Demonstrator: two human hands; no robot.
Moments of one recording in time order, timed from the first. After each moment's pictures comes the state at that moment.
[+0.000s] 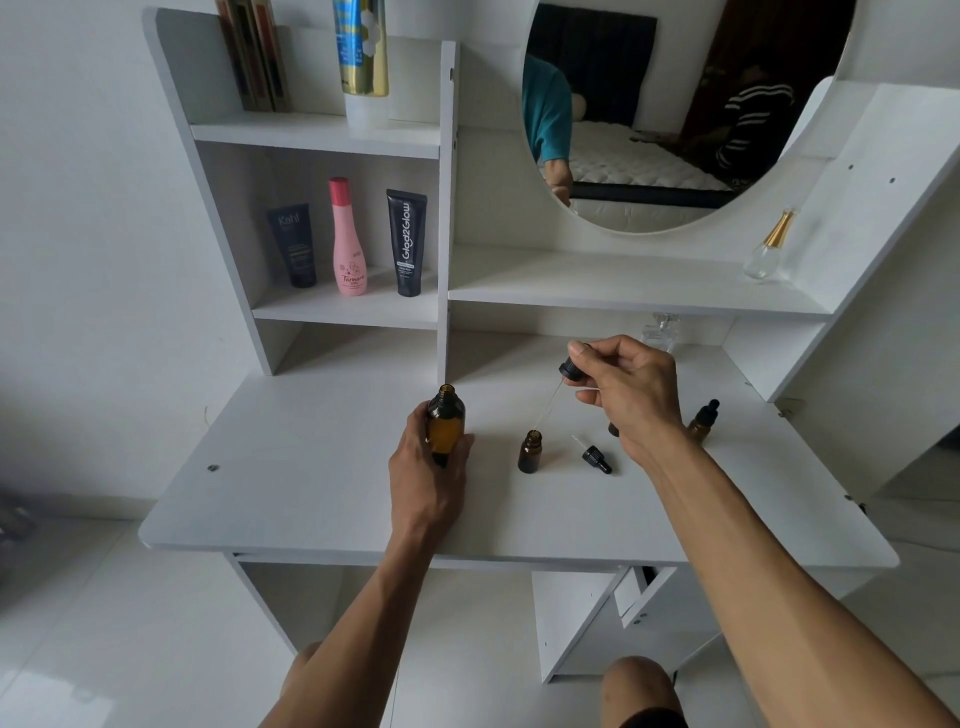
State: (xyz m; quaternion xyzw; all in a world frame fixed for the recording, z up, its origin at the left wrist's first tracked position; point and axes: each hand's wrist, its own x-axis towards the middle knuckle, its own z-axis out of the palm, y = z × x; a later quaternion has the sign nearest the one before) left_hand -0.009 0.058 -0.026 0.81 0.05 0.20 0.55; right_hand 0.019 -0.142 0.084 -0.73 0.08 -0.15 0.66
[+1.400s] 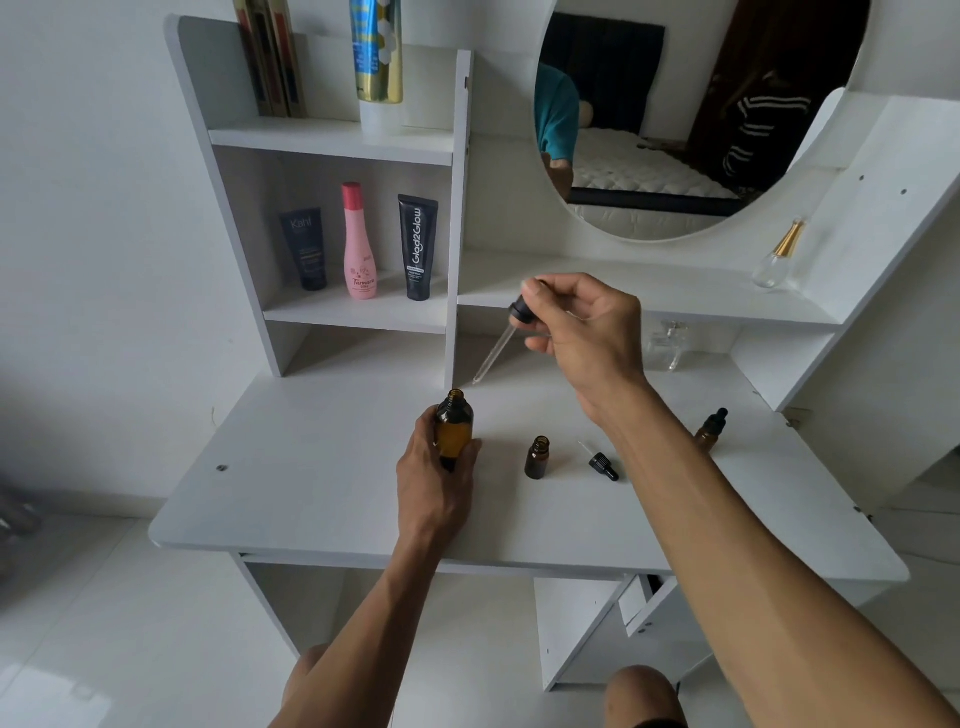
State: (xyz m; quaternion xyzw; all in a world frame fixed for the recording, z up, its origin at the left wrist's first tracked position) left_hand -0.009 0.059 -0.028 0.80 0.05 0.19 0.56; right_hand 0.020 -0.080 0.137 -0.69 -0.04 -0.17 0.70
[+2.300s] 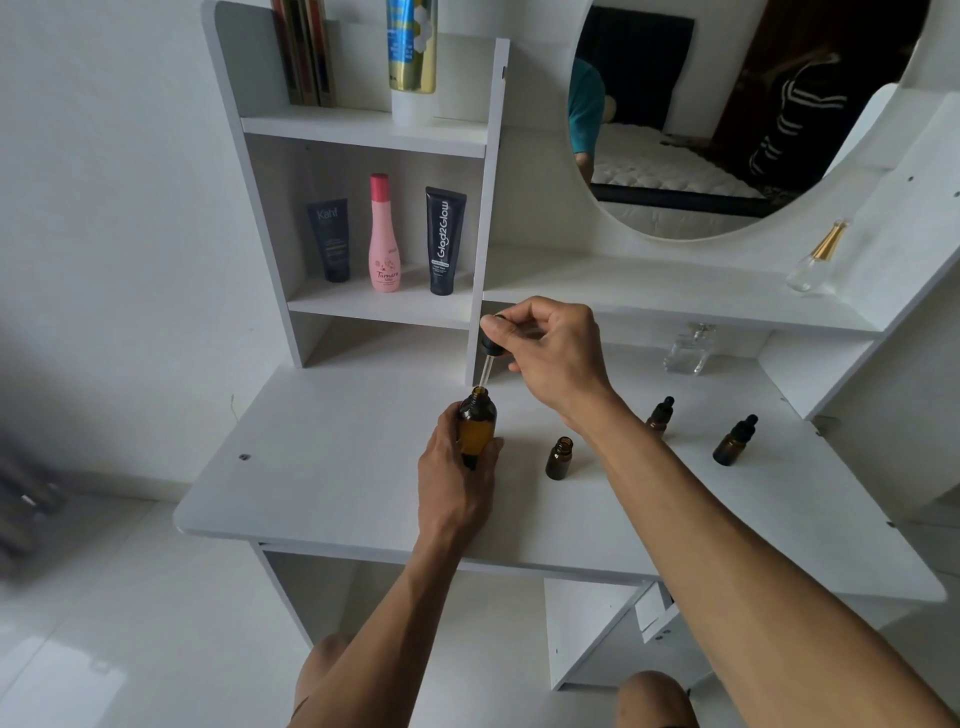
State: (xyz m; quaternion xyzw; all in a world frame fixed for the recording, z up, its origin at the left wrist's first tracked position) left_hand -0.005 0.059 -0.033 0.80 0.05 0.19 0.56; right_hand 0.037 -0.045 0.113 -0.80 -0.09 -0.15 0.57
